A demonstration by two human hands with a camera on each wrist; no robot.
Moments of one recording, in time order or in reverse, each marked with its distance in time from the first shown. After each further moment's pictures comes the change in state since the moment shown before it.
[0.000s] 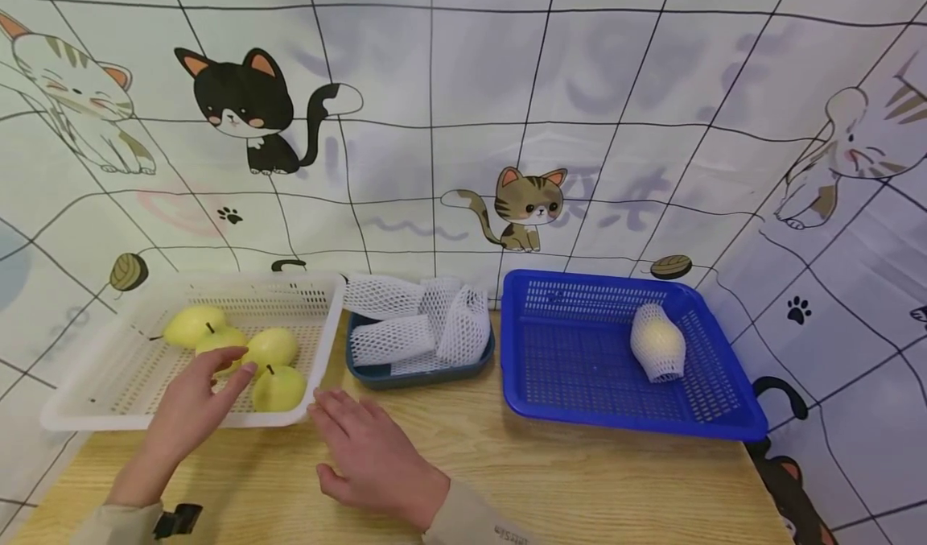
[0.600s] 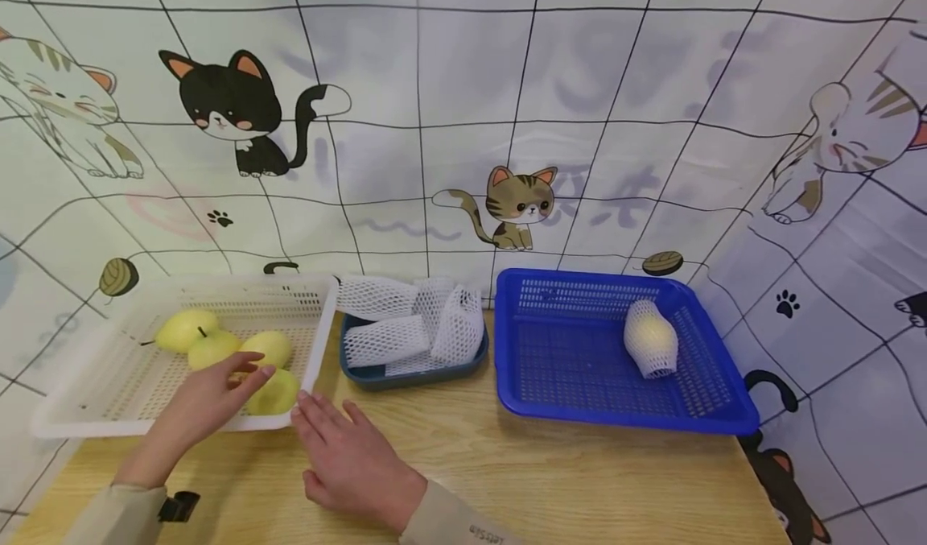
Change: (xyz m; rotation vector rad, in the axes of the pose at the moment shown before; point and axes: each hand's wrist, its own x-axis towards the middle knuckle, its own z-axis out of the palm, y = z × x) left_hand 0.022 -0.002 0.009 0.085 -0.222 -0.044; right_hand 0.010 -0.011 0.015 -0.119 -0.192 0.031
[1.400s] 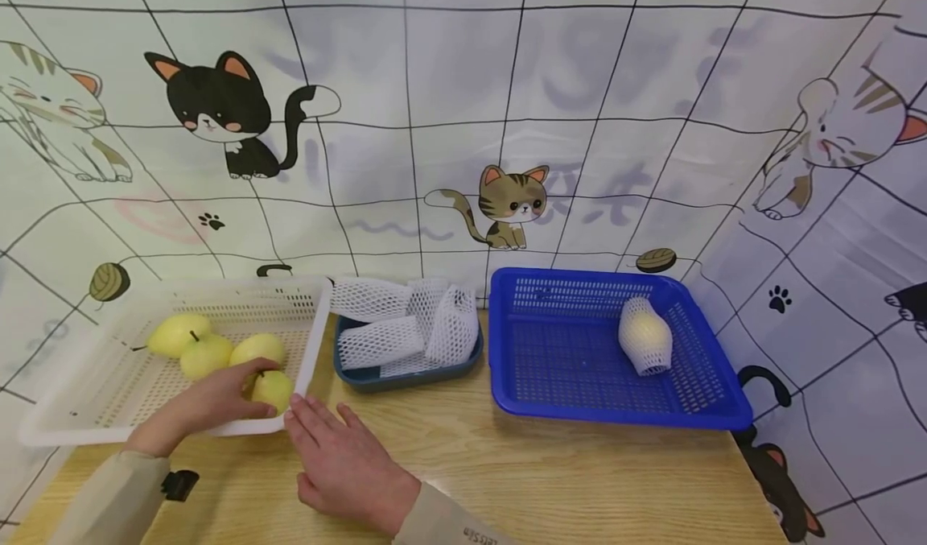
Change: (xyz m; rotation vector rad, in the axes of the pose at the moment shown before) left_hand 0.025 -0.007 0.001 0.023 -0.259 0.165; right_hand 0.000 -0.002 0.000 -0.016 0.011 0.008
